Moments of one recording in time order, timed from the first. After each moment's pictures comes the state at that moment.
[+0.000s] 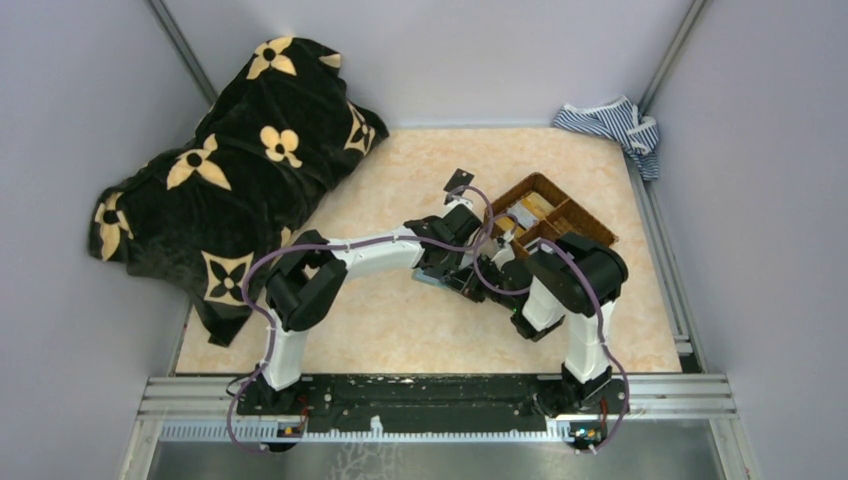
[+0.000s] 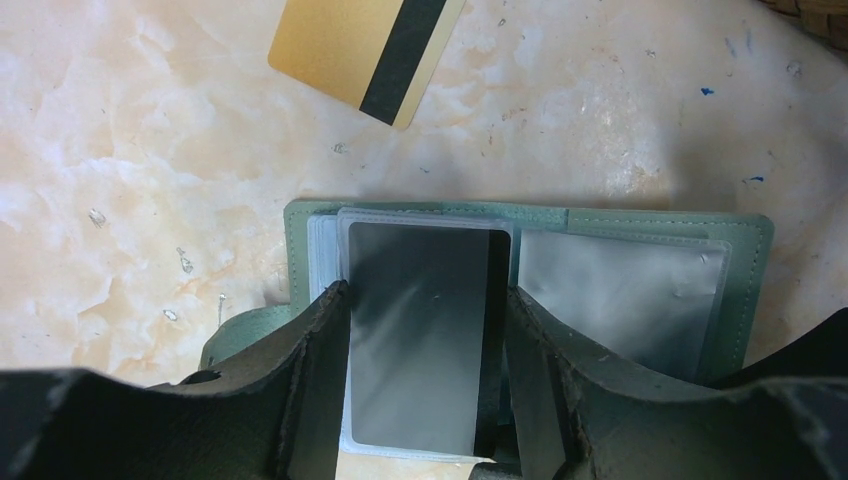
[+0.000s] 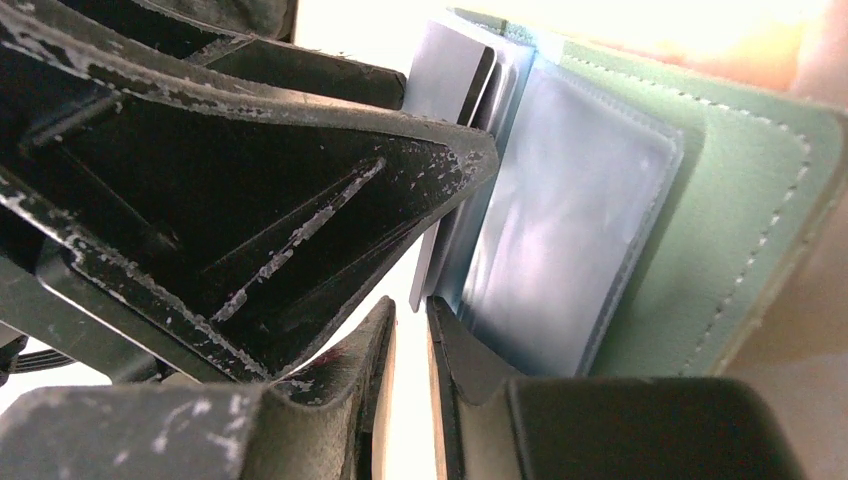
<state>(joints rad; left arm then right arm) -0.94 2.04 1.43 -0.41 -0.39 -0.45 0.58 1.92 0.27 1.37 -0.27 1.13</state>
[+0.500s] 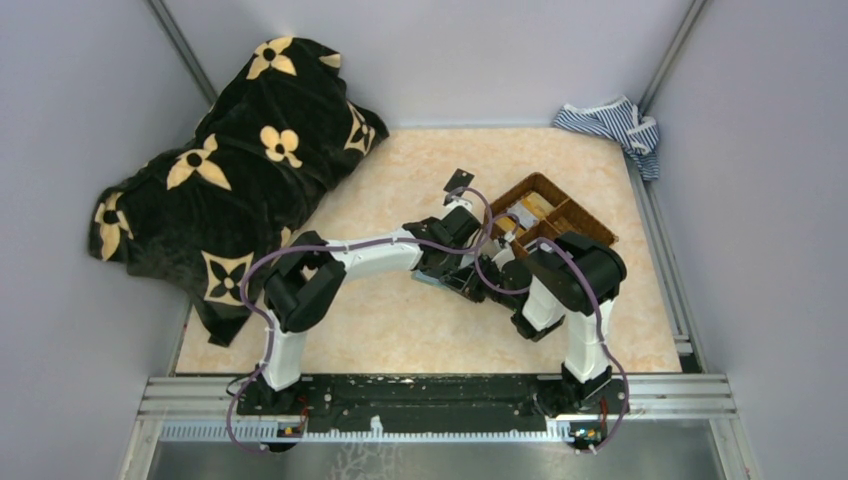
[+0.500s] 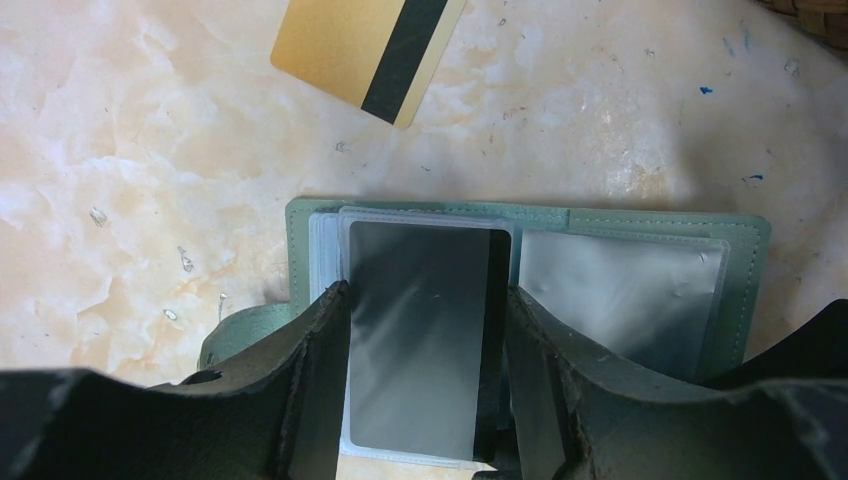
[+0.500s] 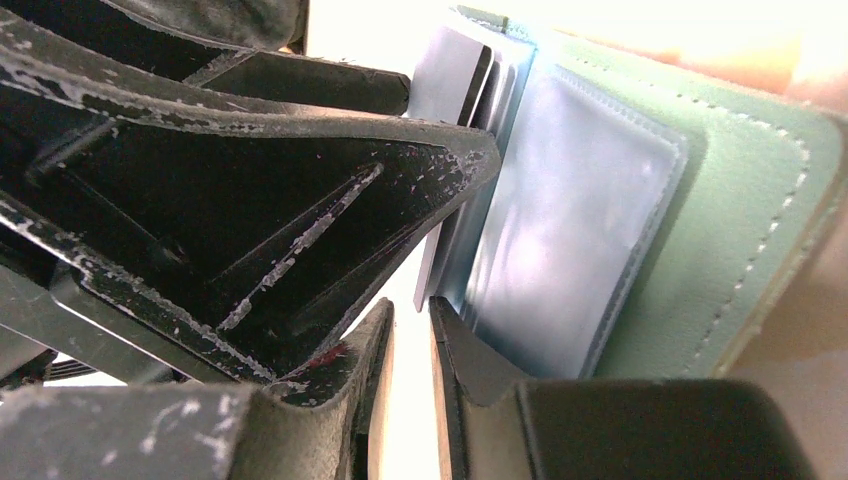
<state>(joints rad) -0.95 2.03 1.40 -0.39 -0.40 -0.45 0.58 1.94 0.28 1.40 -0.29 1.19</state>
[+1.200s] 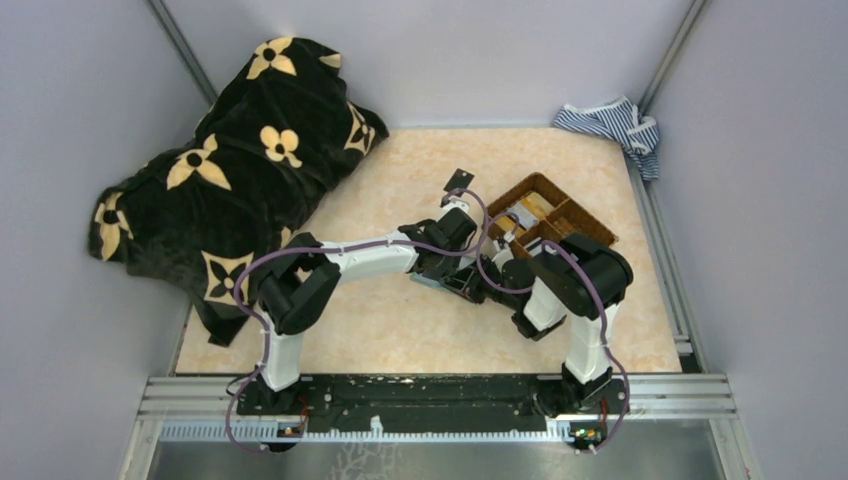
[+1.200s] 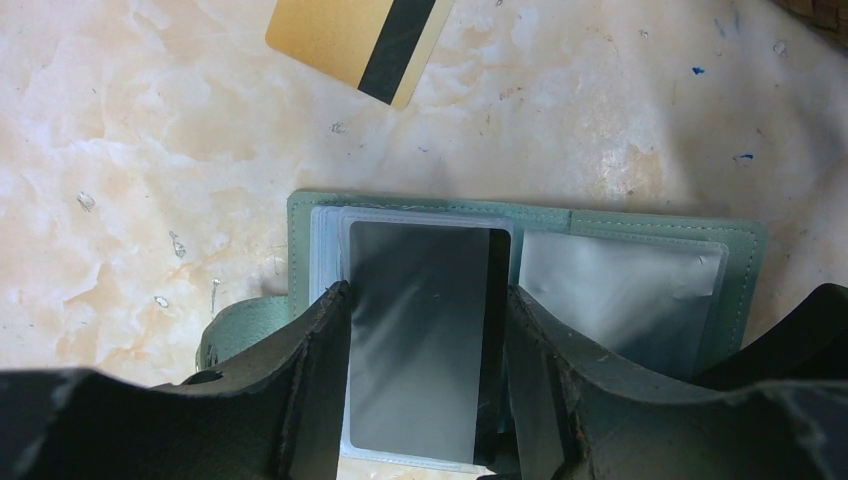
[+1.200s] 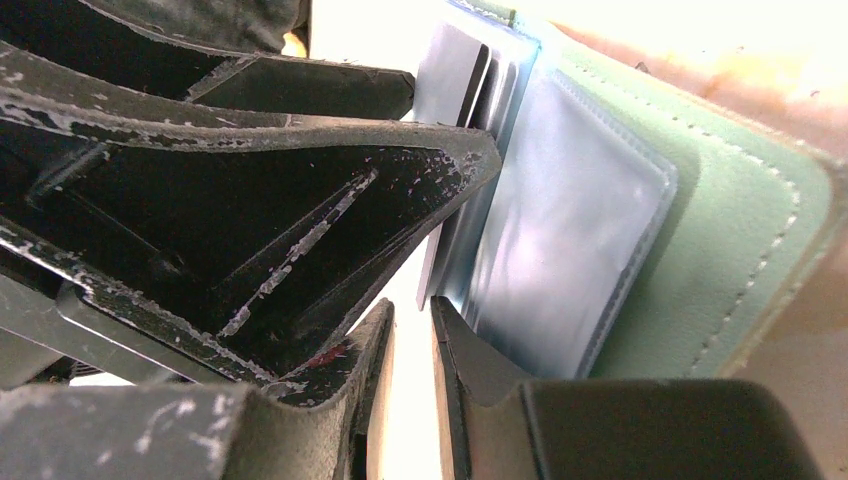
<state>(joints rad) -0.95 1.99 1.35 -0.35 -0.38 -0.46 0.58 1.89 0.28 1.34 -0.33 1.23</state>
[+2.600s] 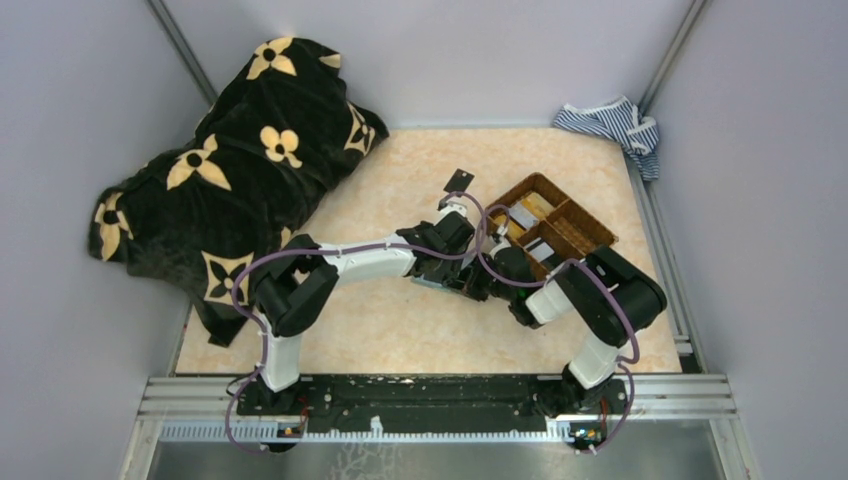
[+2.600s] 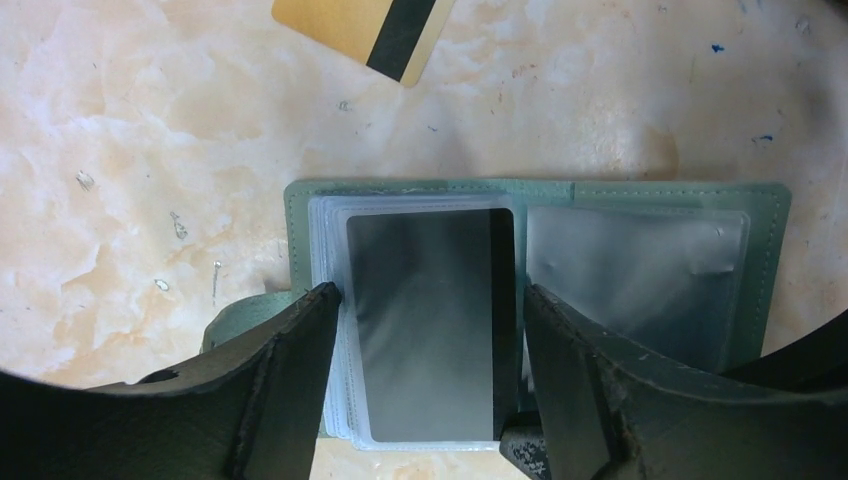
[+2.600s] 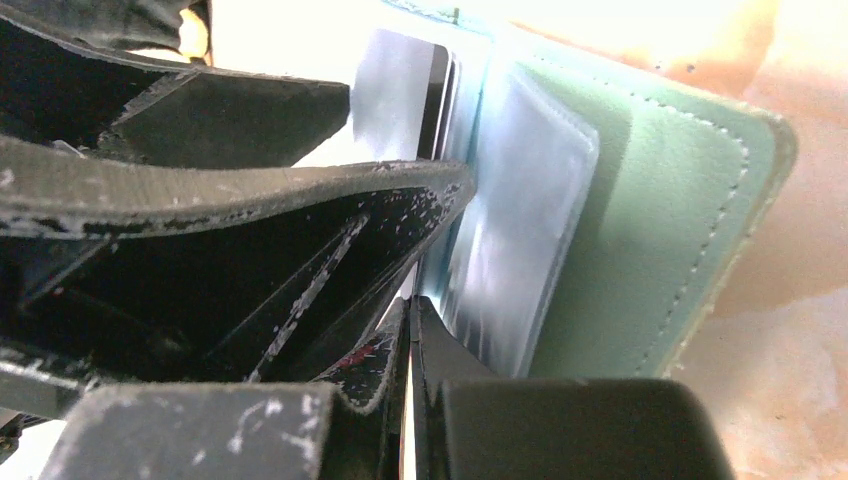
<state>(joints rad) -0.95 1.97 1.31 -0.33 -0.39 -0.47 0.59 1.68 0.36 0.86 -0.30 1.07</state>
